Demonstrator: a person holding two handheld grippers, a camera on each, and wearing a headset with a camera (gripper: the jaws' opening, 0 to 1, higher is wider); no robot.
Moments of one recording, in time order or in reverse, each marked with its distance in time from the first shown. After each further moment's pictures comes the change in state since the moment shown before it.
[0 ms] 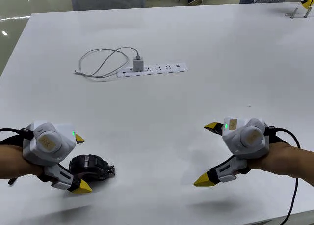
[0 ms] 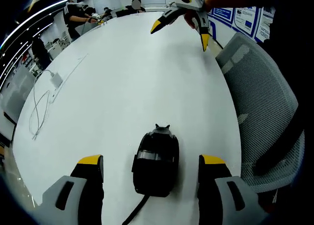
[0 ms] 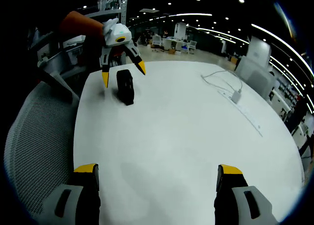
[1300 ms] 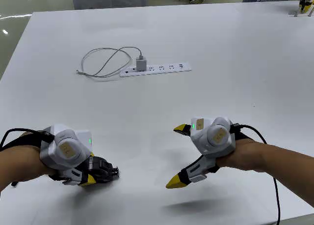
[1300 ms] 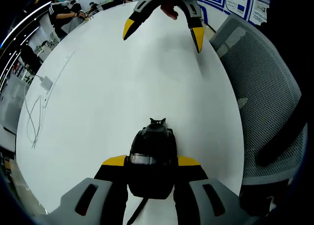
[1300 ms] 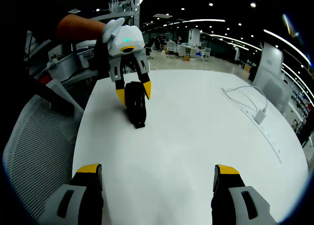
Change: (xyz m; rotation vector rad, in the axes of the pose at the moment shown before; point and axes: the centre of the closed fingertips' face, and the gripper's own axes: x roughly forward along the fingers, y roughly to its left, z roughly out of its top) left arm 0.013 -0.003 -0.011 0.093 0.116 -0.023; right arm 0.064 0.019 0.056 -0.053 -0.055 0.117
